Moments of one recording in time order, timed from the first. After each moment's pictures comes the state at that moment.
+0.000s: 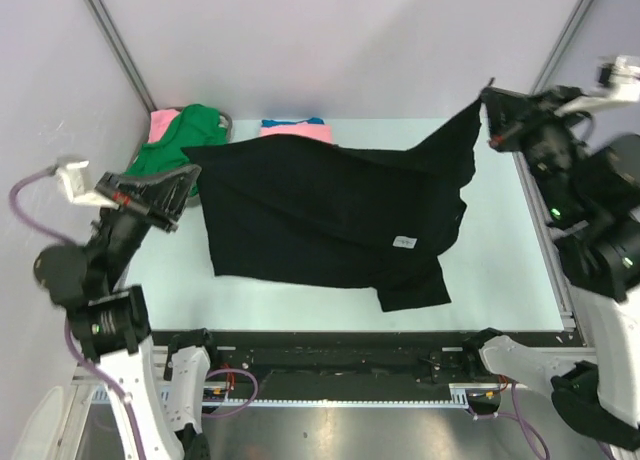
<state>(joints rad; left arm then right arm) 0.28 0.64 1.15 -0.14 0.75 -0.75 0.46 1.07 1.80 -0.48 0.22 0.32</state>
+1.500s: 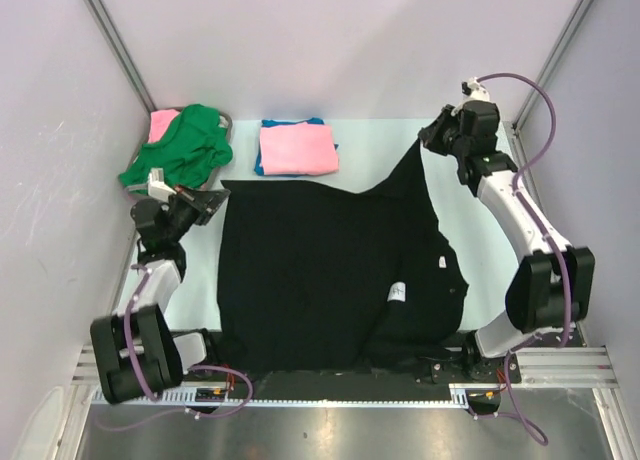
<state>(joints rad) 0.28 1.12 0.50 0.49 0.69 -0.97 0.15 1.52 1.36 -0.16 -0.12 0.47</state>
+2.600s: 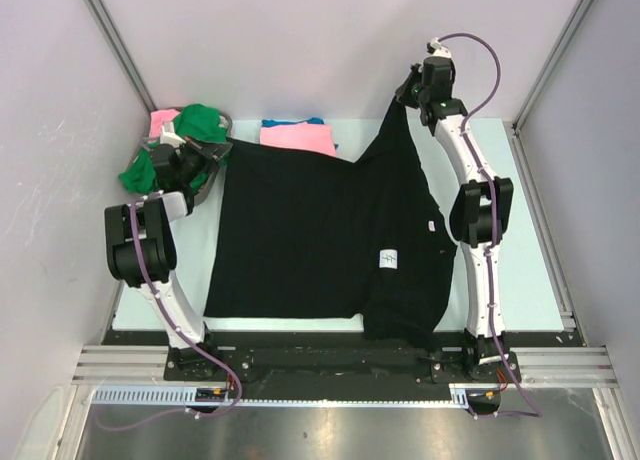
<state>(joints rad) 0.20 1.89 1.07 0.71 0.58 -0.99 0.16 2.41 2.40 -0.29 -0.06 0.45</state>
